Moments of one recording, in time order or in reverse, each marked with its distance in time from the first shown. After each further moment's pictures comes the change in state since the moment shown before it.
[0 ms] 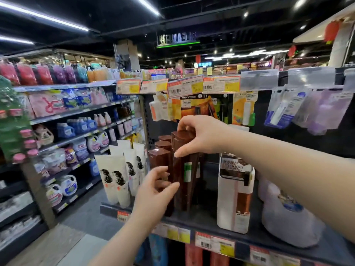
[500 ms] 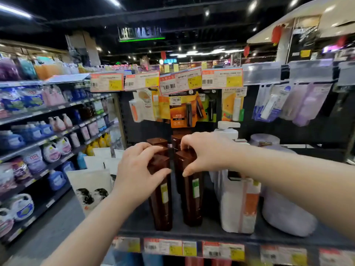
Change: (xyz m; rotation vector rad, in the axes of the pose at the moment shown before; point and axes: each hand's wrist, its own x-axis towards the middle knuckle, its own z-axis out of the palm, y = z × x) left_hand 0.099 -0.011 -0.037 0.680 -0.109 0.553; right_hand 0.022 0.015 0.038 -0.401 -0.077 0.154
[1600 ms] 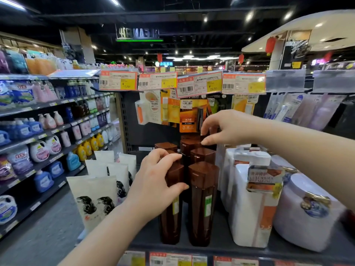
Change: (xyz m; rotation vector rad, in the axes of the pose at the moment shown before) left_hand 0.000 -0.009 0.008 -0.242 -0.098 0.067; right_hand 0.028 0.018 -0.042 0.071 -0.022 0.139
